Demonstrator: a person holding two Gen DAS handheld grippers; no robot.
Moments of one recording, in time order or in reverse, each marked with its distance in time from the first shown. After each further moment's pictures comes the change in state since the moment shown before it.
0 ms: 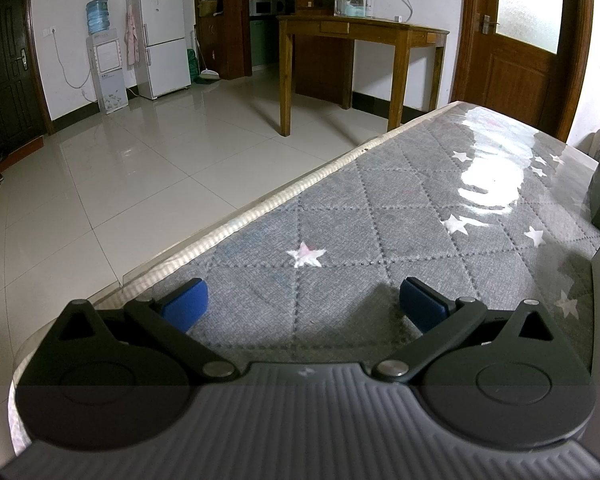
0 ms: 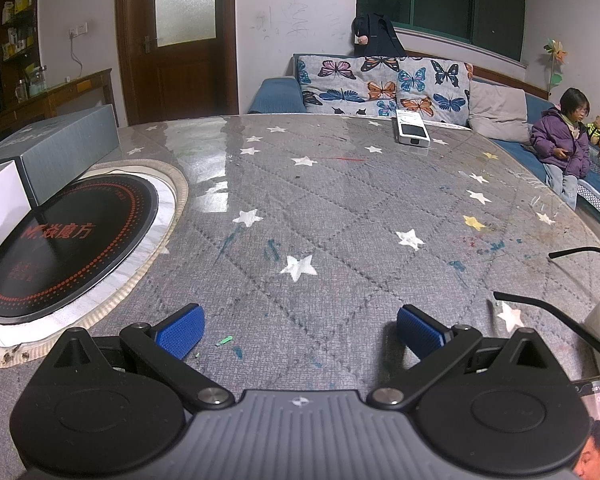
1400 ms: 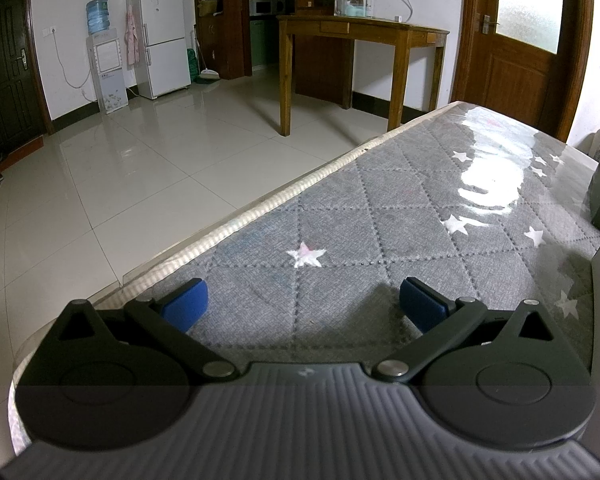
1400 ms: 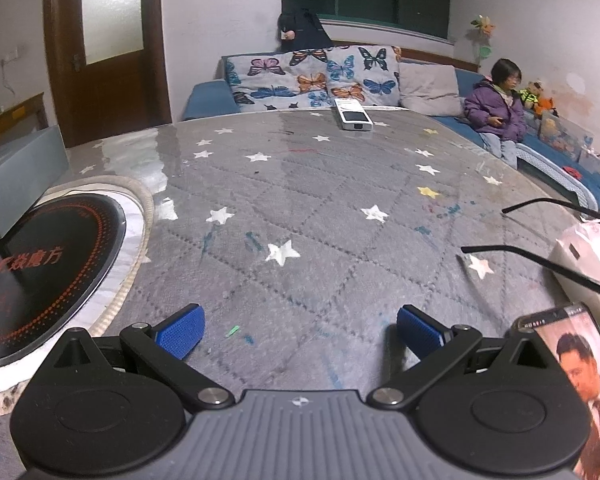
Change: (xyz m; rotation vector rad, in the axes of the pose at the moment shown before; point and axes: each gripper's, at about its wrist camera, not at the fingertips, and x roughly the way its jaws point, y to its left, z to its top) left arm 0.000 0.000 0.000 -0.001 0.000 0.000; right arm -0.004 0.023 -0.009 0.165 0.003 -0.185
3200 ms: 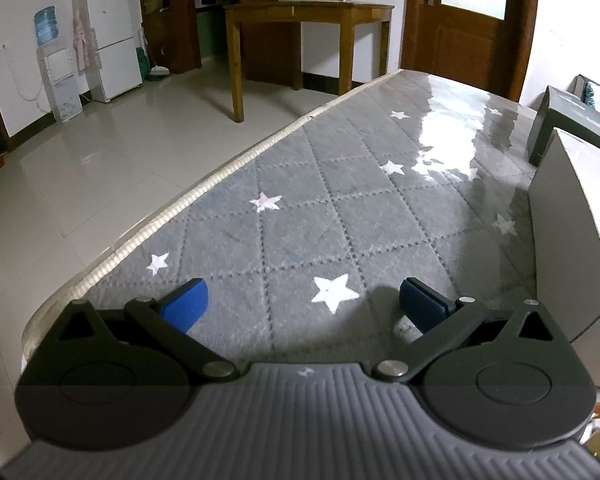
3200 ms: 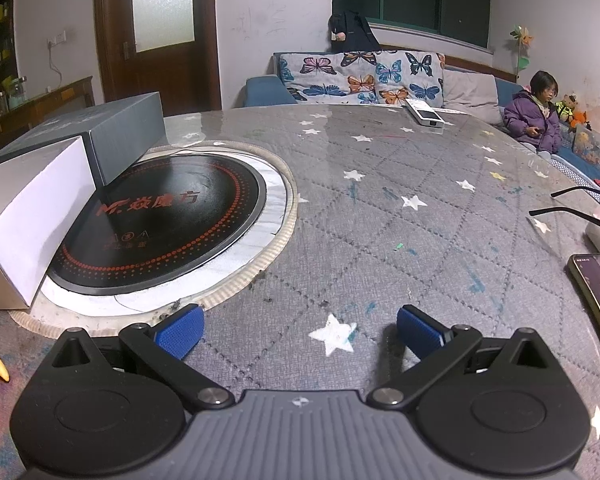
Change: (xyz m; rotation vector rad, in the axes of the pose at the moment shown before) left arm -0.034 -0.005 -0.028 0.118 0.050 -0.123; right arm -0.060 0.084 -0.044 -0.074 0.000 0.098
